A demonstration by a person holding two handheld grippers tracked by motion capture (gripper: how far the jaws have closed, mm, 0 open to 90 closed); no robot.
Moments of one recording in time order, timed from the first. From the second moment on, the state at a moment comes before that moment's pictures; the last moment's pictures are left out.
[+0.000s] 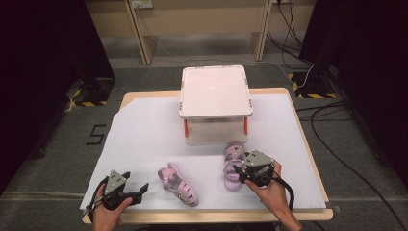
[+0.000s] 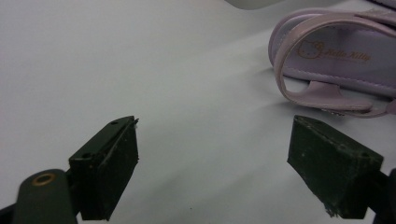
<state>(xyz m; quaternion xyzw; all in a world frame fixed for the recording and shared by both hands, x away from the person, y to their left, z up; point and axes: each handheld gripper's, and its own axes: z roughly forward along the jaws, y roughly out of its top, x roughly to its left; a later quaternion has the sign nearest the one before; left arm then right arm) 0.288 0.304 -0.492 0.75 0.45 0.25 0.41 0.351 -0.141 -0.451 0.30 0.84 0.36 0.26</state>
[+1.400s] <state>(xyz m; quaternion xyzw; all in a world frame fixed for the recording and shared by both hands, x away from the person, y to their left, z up) 0.284 0.302 -0.491 0.76 0.43 0.25 0.41 0.343 -0.143 -0.421 0.23 0.85 0.39 0.28</state>
